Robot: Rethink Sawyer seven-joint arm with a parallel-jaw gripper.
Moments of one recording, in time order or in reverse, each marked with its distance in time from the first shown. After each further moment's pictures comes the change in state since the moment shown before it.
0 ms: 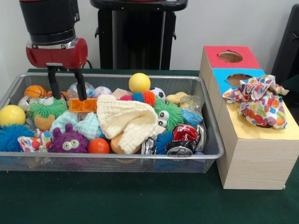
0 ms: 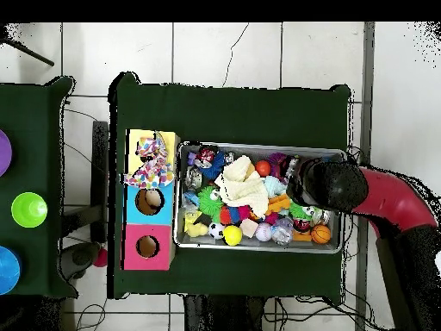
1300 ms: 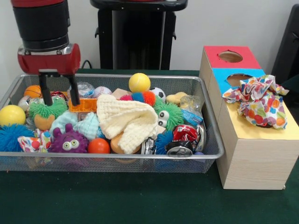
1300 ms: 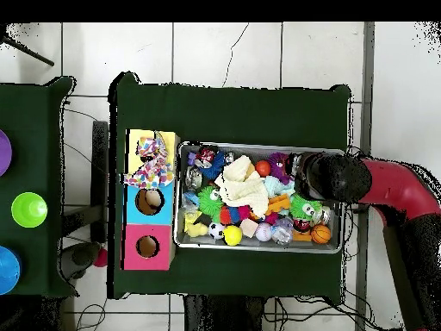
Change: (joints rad) arm -0.055 0.048 0.104 -0.071 -0.139 0.085 -0.078
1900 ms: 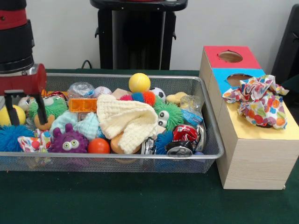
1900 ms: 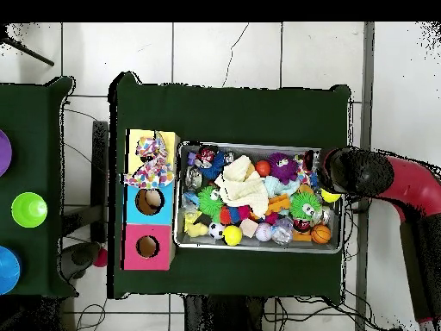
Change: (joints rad) arm -0.054 0.113 0.016 -0.137 -0.054 0.016 -0.197
